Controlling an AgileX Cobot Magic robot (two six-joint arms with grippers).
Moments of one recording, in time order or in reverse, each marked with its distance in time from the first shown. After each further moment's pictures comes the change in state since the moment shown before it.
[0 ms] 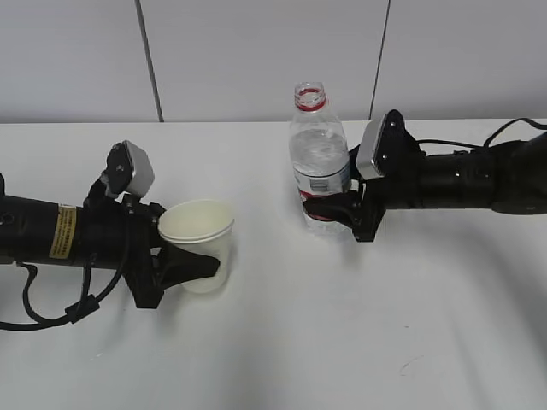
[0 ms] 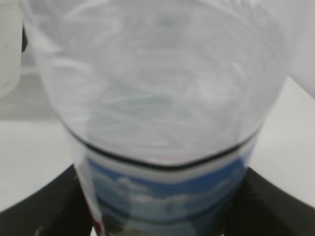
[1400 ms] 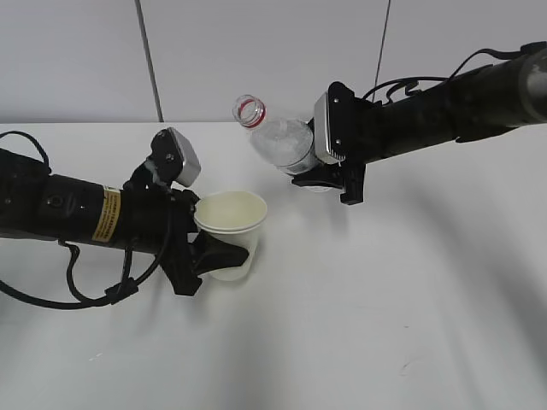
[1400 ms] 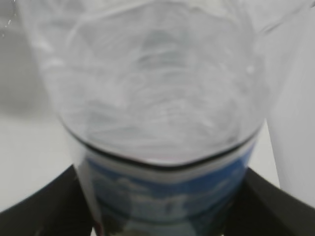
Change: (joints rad) left arm -0.125 0.000 -0.111 0.027 0.148 -0.082; right arm 0.094 0.010 -0.344 -0.499 0.237 0.167
